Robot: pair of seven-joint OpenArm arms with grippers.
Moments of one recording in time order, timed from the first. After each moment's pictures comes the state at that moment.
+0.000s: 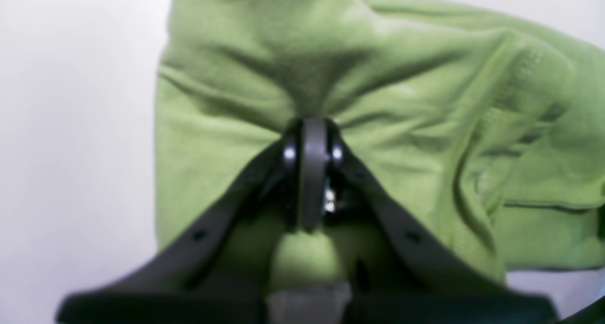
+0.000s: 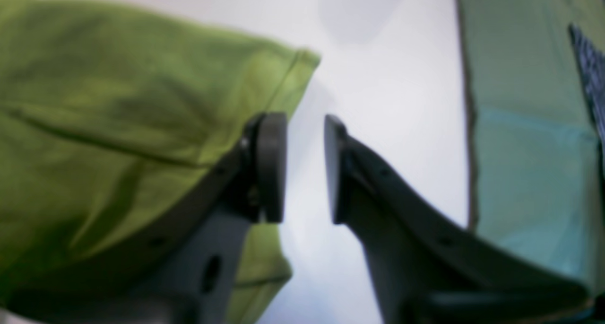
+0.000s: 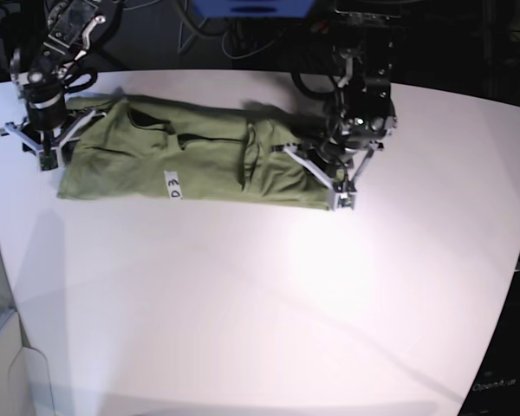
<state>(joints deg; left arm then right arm) 11.3 7.2 -0.5 95.0 -5.0 -0.8 52.4 -15.4 -7.9 43.7 102.6 -29.2 40.7 -15.1</state>
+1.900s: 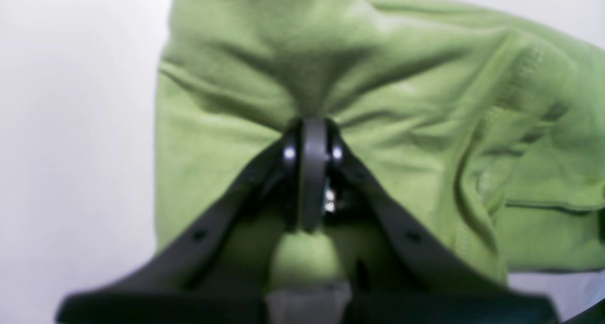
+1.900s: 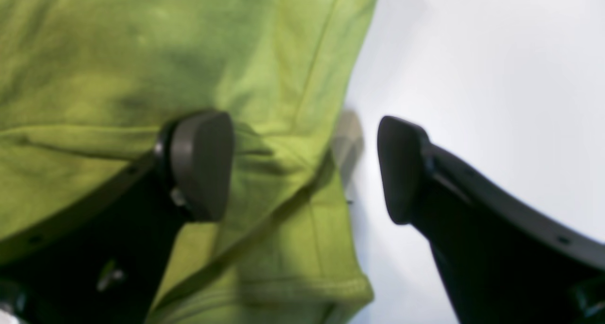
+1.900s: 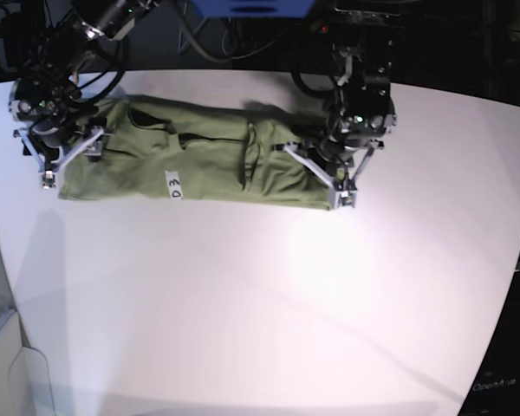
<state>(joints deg) 11.8 7.3 -0.4 95.0 -4.9 -0.7 51.8 -5.6 -7.0 45.0 95.6 -11.5 40.6 -46.4</state>
